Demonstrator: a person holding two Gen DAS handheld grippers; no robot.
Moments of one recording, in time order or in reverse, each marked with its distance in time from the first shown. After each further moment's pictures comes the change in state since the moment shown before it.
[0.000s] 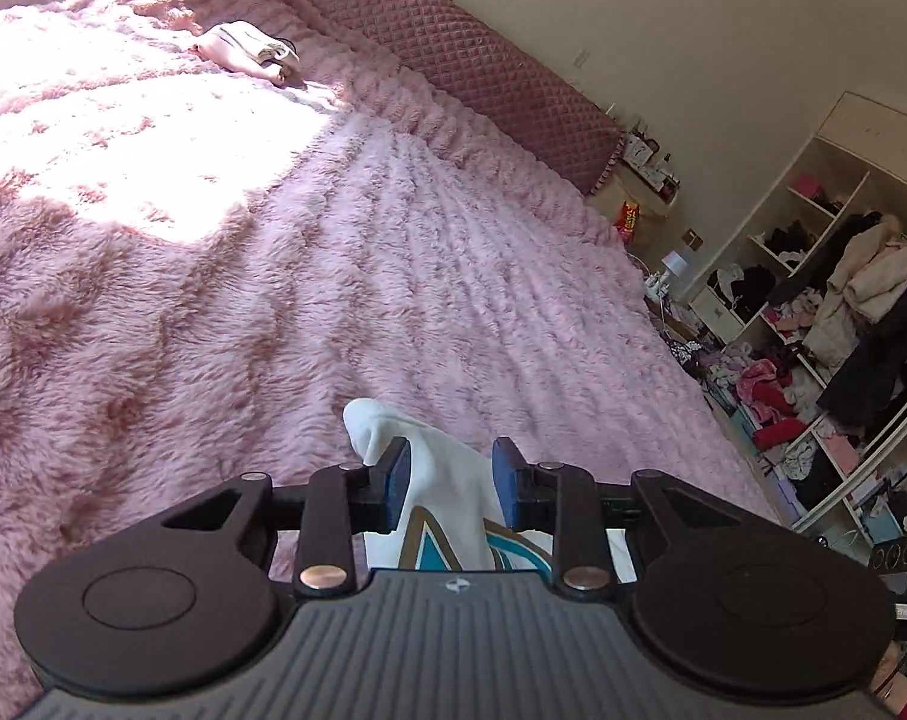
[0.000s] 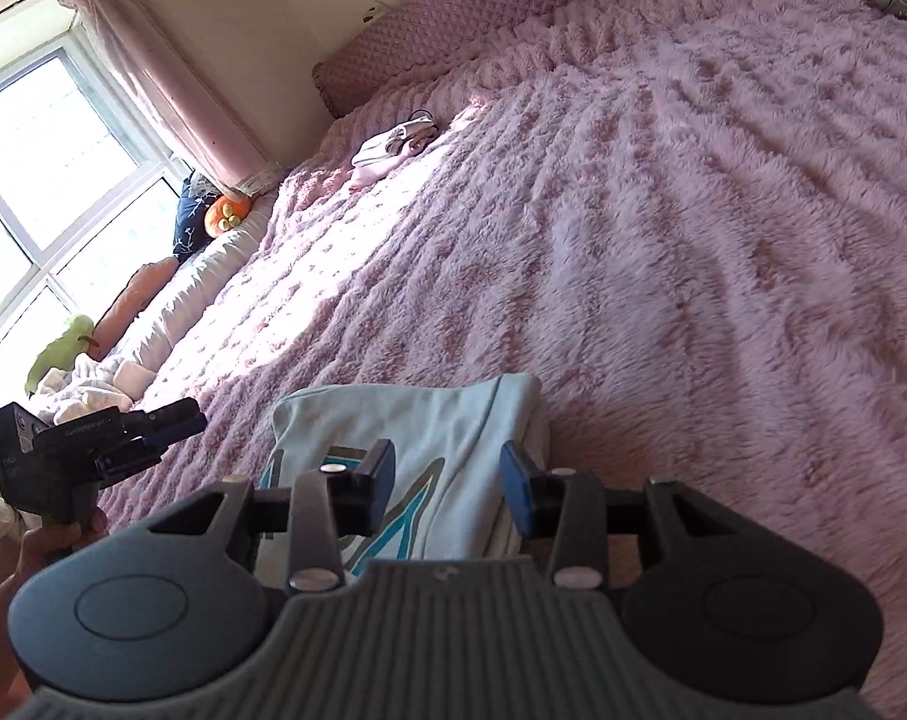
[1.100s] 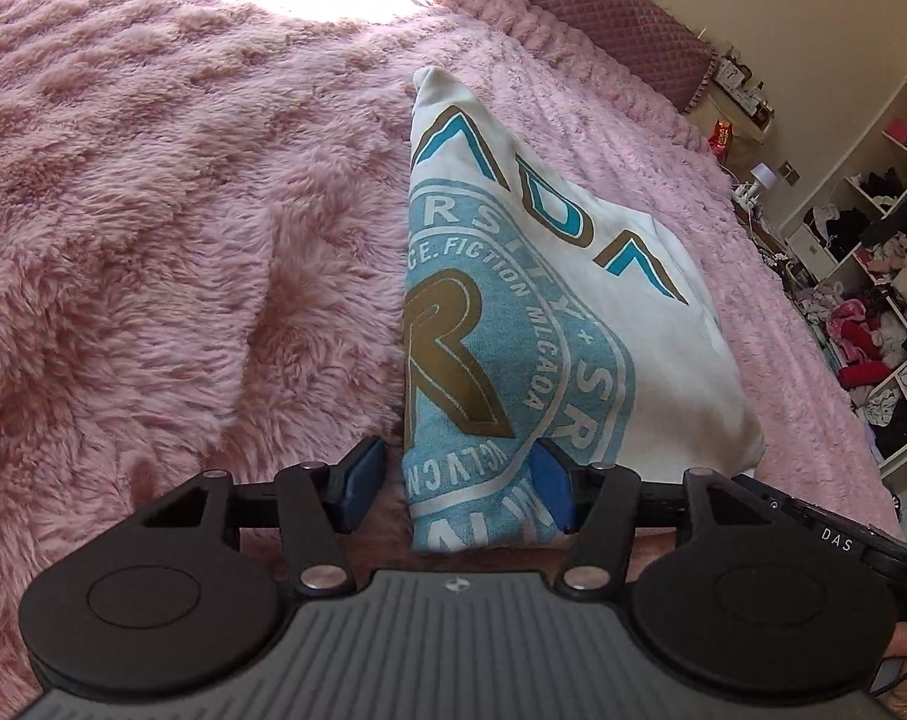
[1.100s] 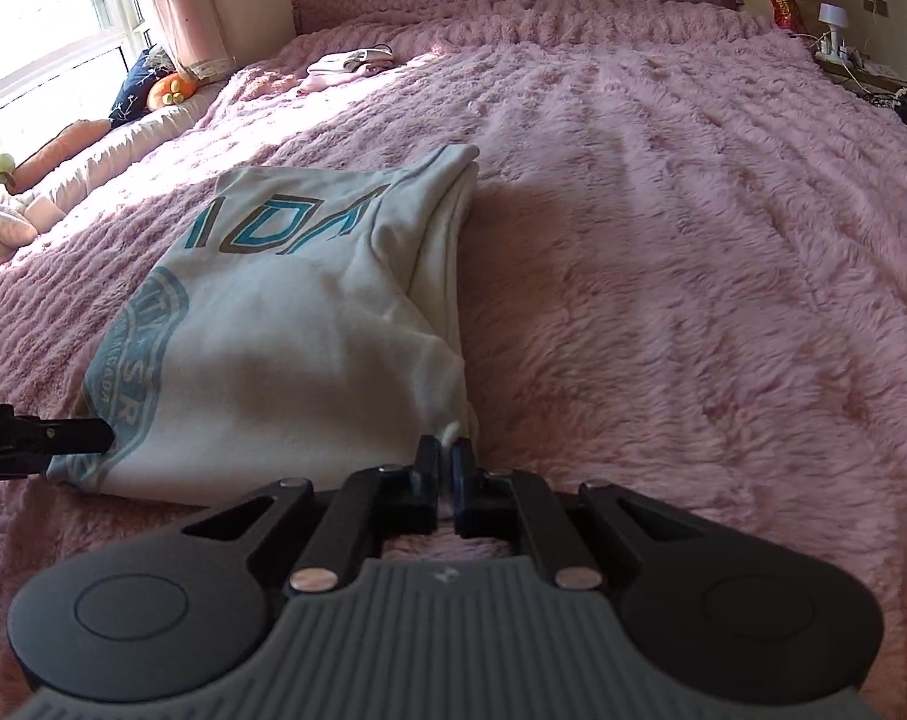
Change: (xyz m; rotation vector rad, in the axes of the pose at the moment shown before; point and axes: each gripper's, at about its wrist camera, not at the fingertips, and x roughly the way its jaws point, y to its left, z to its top) left arm -0.031 -0.051 -0.180 -0.090 0.108 0.214; right arm -0.042 0.017 -0.156 -0.204 0.053 -0.266
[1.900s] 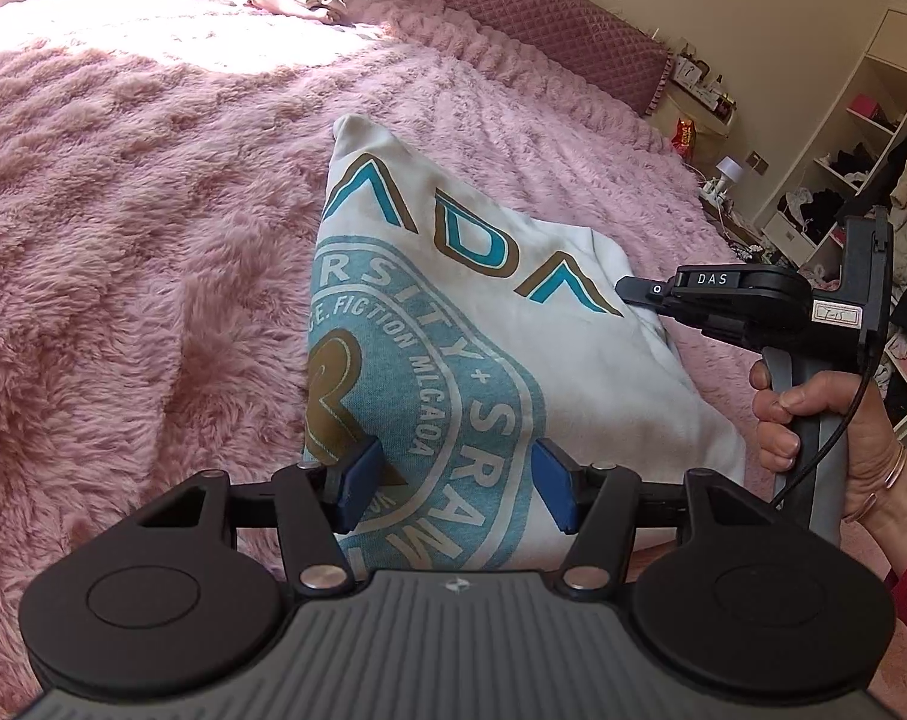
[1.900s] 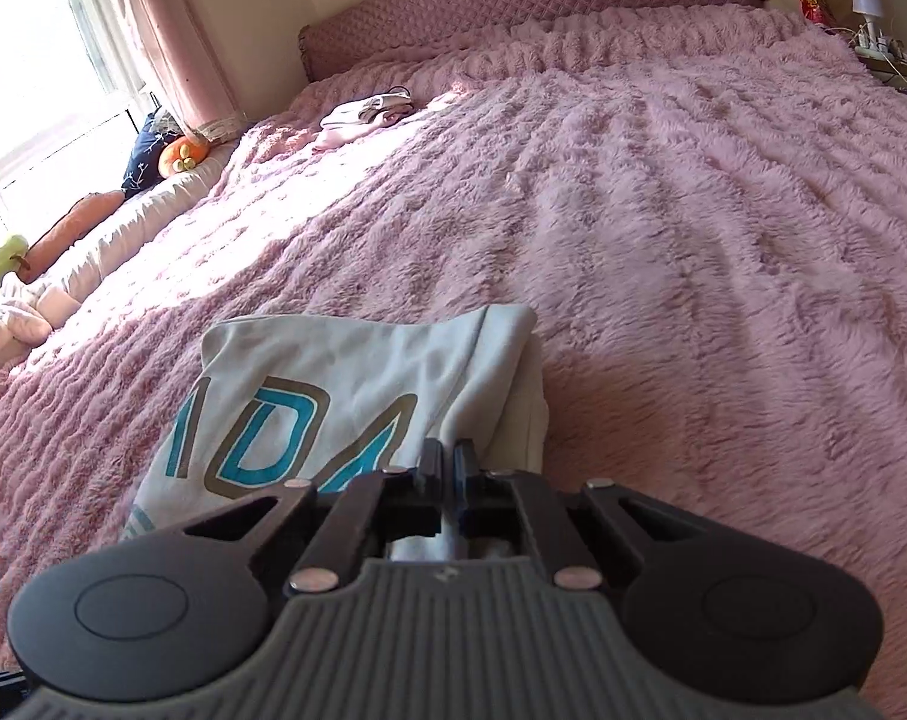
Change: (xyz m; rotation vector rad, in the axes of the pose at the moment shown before) left arm -0.004 -0.040 0.009 0.098 -0.051 -0.013; right arm 0.096 0.008 0.127 0.048 -0.052 0.090
